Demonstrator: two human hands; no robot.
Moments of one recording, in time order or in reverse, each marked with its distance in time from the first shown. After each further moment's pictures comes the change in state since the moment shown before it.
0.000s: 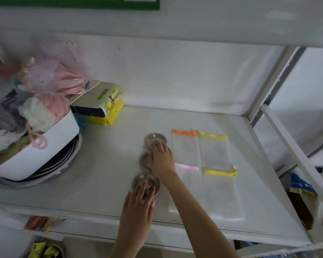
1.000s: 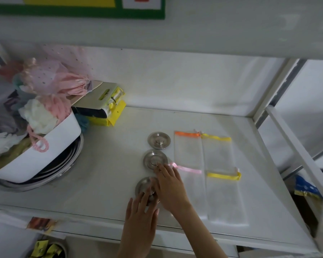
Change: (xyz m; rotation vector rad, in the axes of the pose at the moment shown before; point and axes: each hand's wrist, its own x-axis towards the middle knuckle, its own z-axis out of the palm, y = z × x) left_hand -0.009 0.003 0.012 -0.059 0.185 0.098; right_hand -0.072 0.003 -0.005 -0.209 0.018 -0.091
